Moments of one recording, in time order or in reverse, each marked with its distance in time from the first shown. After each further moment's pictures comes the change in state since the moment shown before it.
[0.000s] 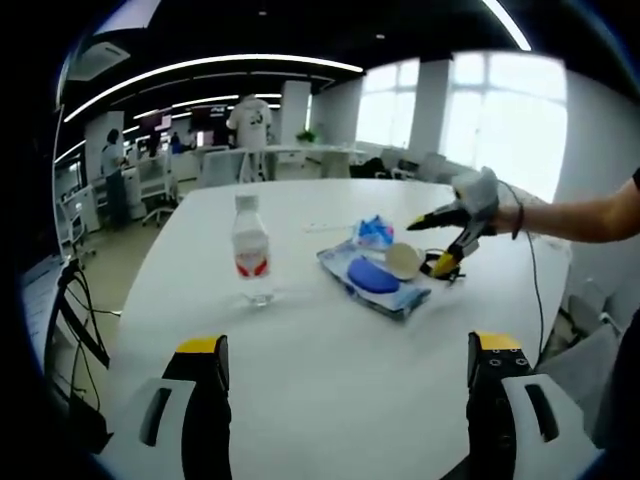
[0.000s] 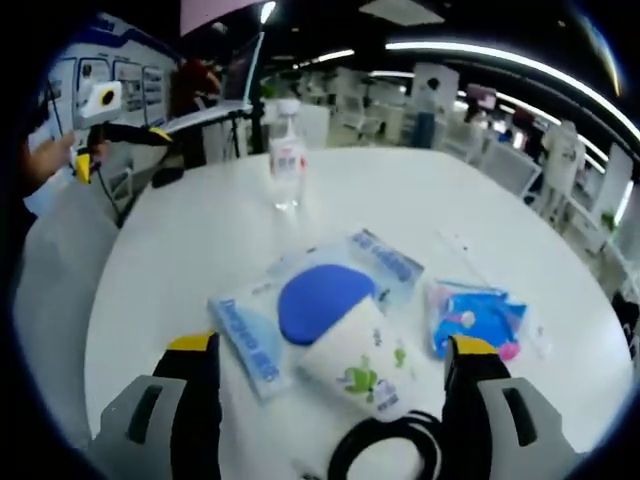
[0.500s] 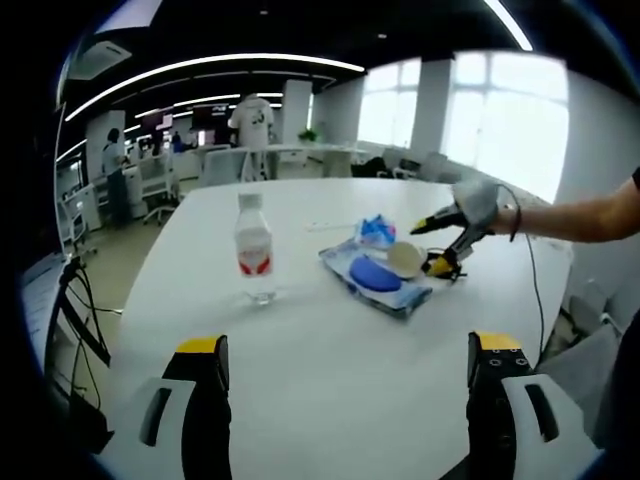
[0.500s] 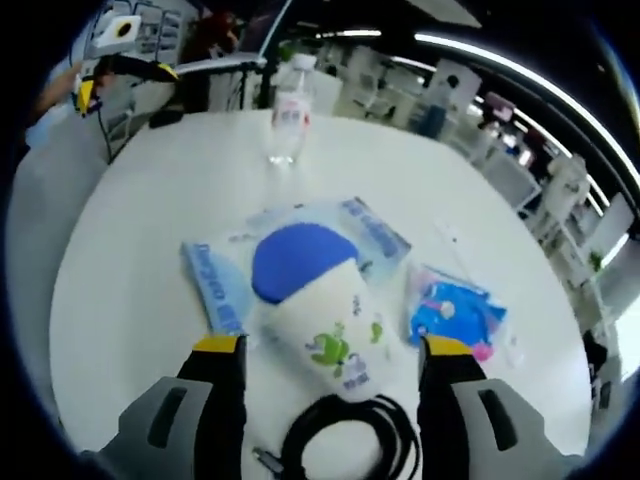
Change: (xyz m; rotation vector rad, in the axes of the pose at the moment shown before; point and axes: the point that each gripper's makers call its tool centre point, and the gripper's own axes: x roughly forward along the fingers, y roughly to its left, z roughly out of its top) left arm -0.002 0.004 -0.002 -0.005 0.005 0.007; right arm 0.005 -0.014 -0.026 -0.156 0.117 -0.055
